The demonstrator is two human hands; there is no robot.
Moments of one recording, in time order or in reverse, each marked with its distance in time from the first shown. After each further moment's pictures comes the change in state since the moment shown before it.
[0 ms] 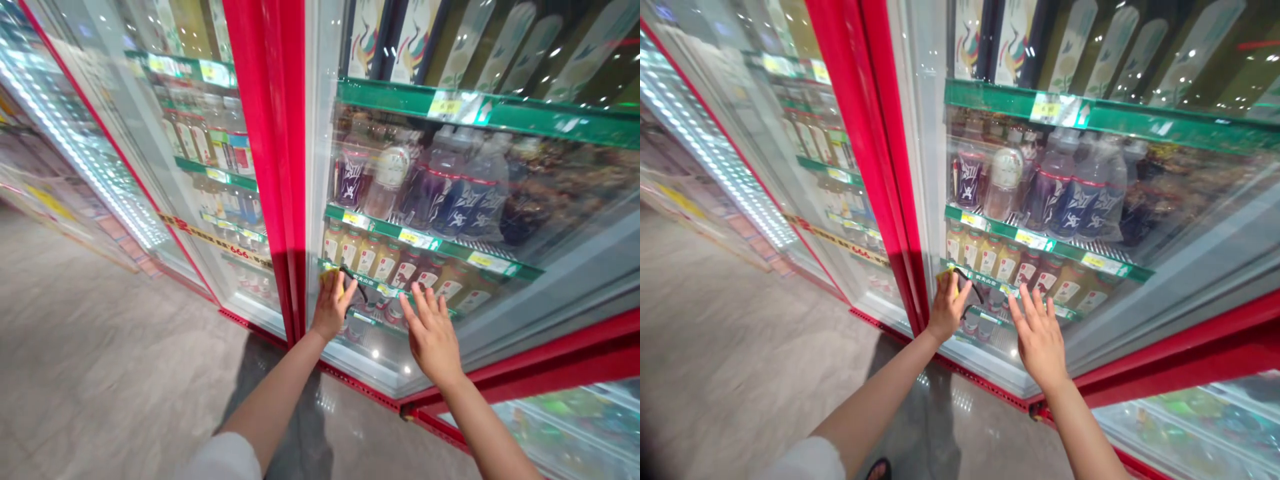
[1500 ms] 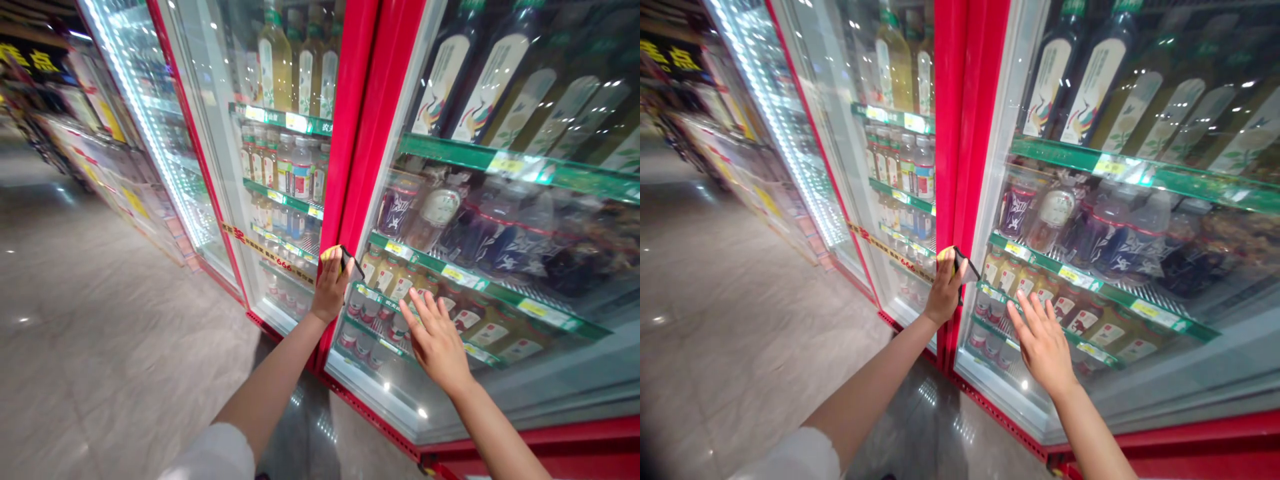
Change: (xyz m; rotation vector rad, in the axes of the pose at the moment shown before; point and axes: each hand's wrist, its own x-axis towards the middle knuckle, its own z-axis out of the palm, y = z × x) left_hand 0.058 -0.096 -0.077 0.029 0.156 -0.029; right_hand 0.078 -0.044 -0.003 0.050 0.053 -0.262
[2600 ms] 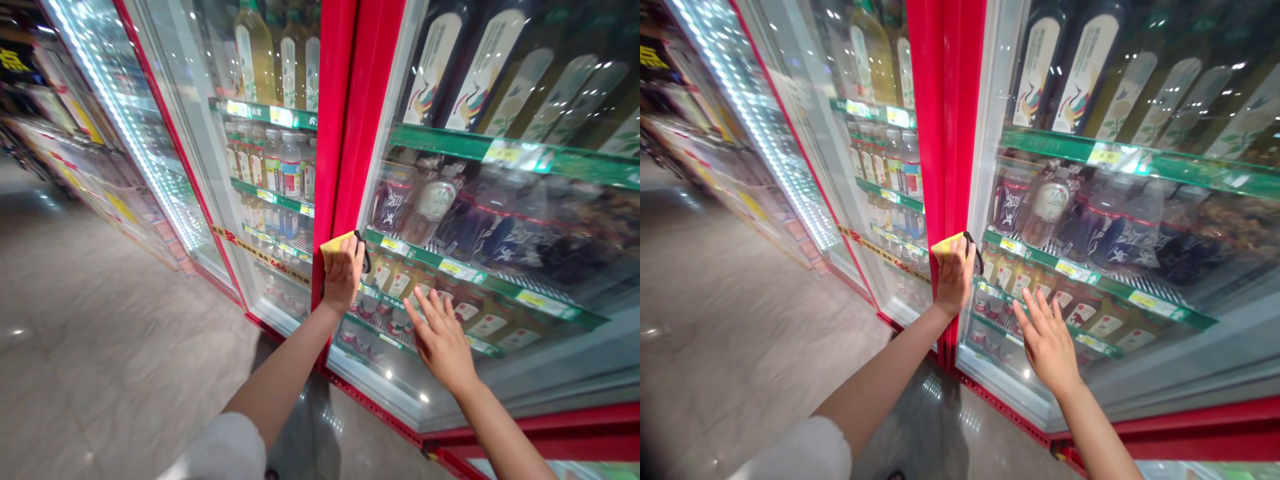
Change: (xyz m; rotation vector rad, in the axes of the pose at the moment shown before) left_hand 0.038 0.029 0.008 0.063 -0.077 -0.086; right_hand -0.009 0.004 -0.001 -0.021 -0.048 0.081
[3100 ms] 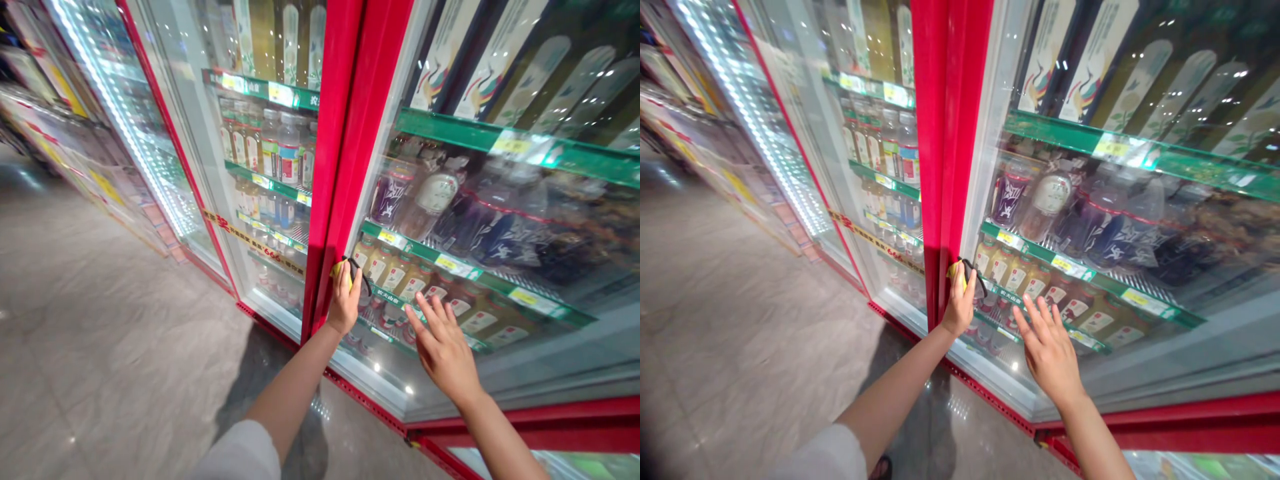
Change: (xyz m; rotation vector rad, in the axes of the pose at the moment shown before) left_hand -0.080 0.030 0.046 -0.176 0.037 -0.046; right_hand -0.023 0.007 -0.008 0.004 -0.015 -0.050
